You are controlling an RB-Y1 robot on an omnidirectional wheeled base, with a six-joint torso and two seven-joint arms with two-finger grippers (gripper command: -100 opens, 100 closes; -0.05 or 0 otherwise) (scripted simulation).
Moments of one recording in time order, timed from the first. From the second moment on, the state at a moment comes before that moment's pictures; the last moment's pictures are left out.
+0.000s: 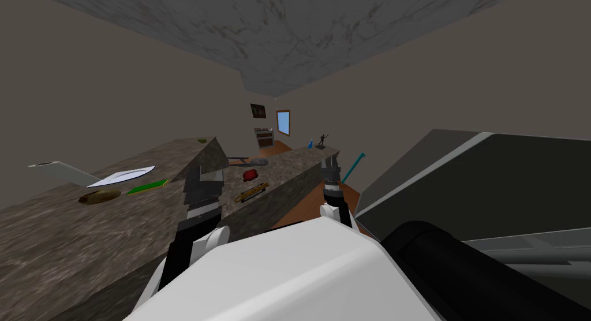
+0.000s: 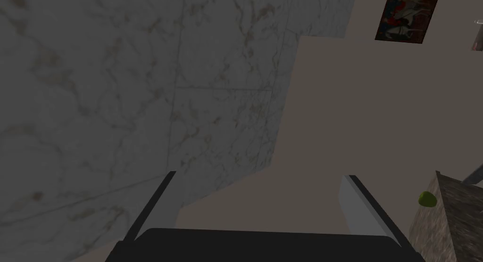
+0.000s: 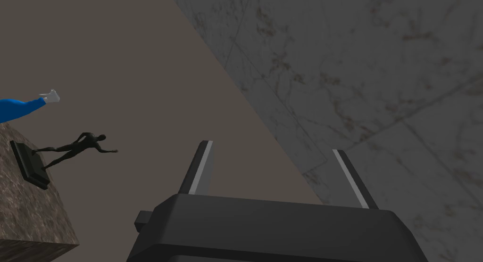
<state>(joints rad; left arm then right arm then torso) 0.50 -0.04 0.07 -2.24 0.03 -0.42 0.06 0.53 0.00 0.05 -2.33 -0.07 -0.49 -0.05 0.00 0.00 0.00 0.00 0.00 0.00</state>
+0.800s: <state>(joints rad) 0.38 0.15 0.10 -2.18 0.08 -0.26 0.12 0.53 0.00 0.05 -2.33 -0.07 -0.49 -0.05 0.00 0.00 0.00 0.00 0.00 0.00</state>
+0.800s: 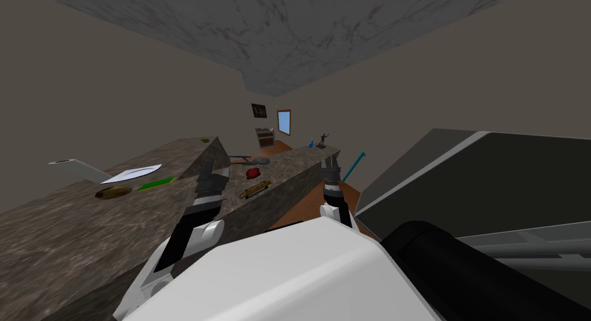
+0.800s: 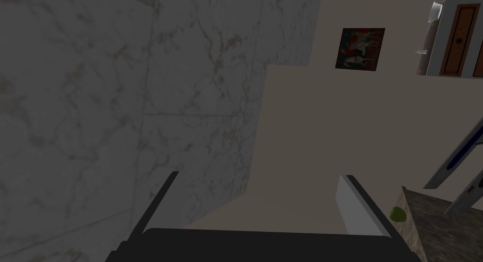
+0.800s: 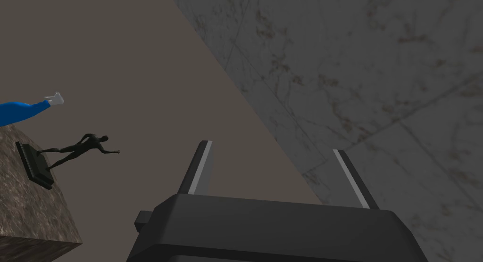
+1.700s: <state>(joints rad) 0.20 0.22 0.15 -2.10 0.15 -0.02 0.20 0.53 0.00 0.05 -2.33 -0.07 -0.49 -0.05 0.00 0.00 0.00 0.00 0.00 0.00</state>
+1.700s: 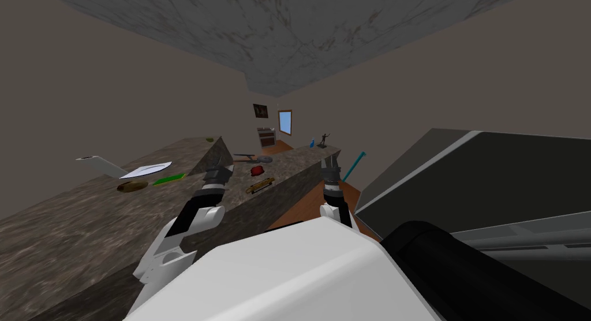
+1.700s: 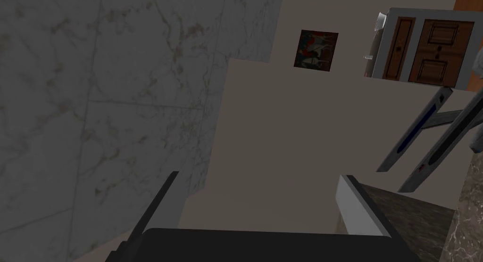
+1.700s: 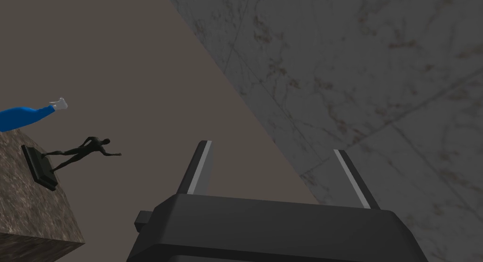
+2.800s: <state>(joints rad) -0.01 0.28 0.21 -1.97 0.23 0.29 0.30 0.53 0.00 0.05 -2.33 -0.07 -0.49 -0.05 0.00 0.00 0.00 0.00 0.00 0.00</state>
